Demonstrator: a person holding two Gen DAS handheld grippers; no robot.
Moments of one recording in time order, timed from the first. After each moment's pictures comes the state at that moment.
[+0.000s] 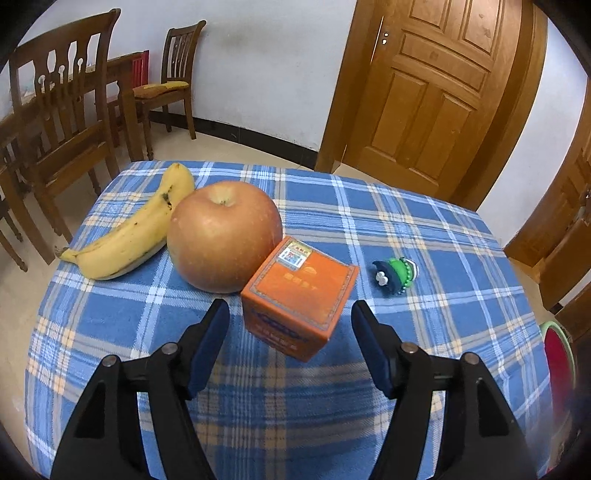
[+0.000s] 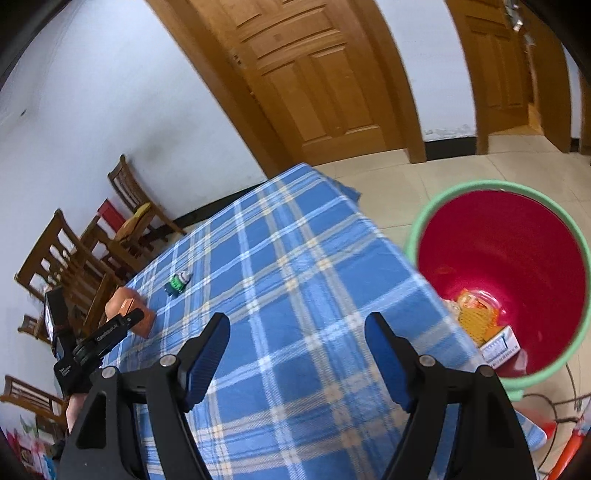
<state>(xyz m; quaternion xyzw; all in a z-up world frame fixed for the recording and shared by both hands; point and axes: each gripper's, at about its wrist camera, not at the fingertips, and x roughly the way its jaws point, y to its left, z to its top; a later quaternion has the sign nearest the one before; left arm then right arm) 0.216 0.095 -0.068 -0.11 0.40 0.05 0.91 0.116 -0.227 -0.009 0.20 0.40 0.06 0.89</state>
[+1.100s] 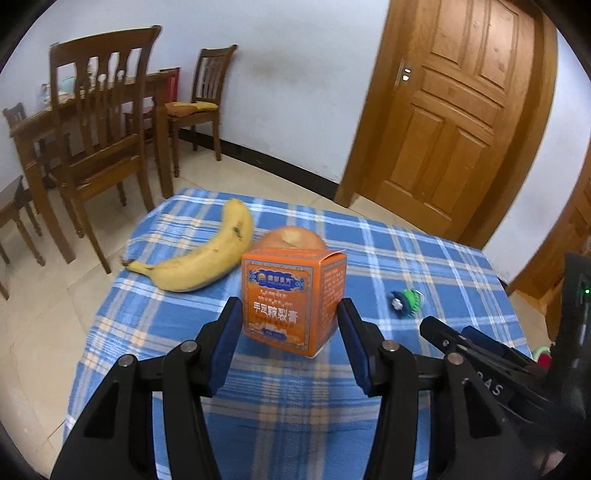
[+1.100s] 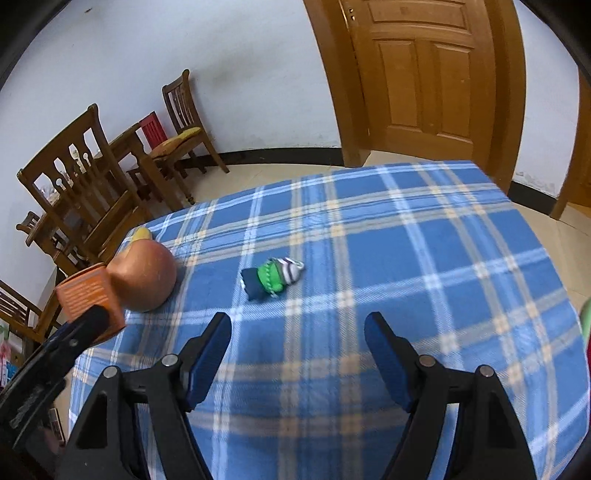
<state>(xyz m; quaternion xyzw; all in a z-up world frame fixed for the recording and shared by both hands) 0.172 0.131 -0.027 -0.14 0.35 0.11 0.92 0.230 -0.052 -0.040 0.06 0.44 0.17 0.88</state>
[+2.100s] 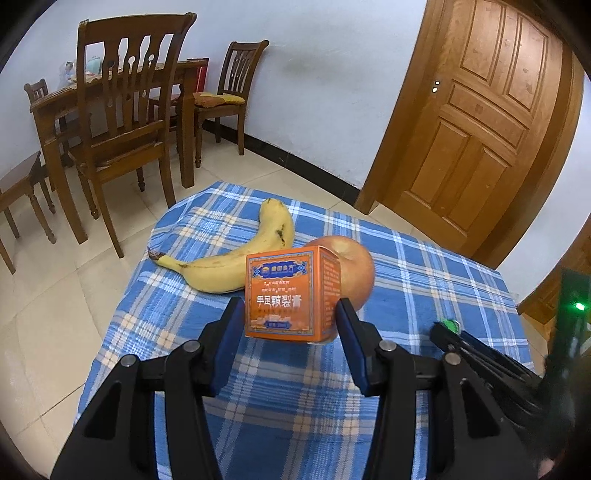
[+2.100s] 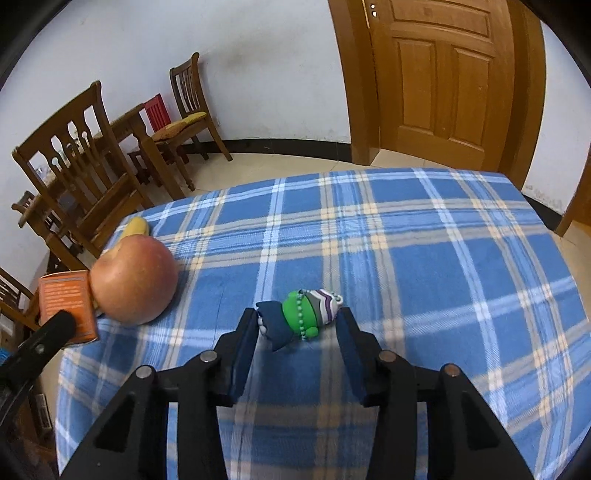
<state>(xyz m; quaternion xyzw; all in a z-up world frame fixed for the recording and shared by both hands) 0.171 0.157 -0.032 -0.17 0.35 0.14 0.91 0.238 -0.028 -0.042 0.03 0.44 0.17 0.88</state>
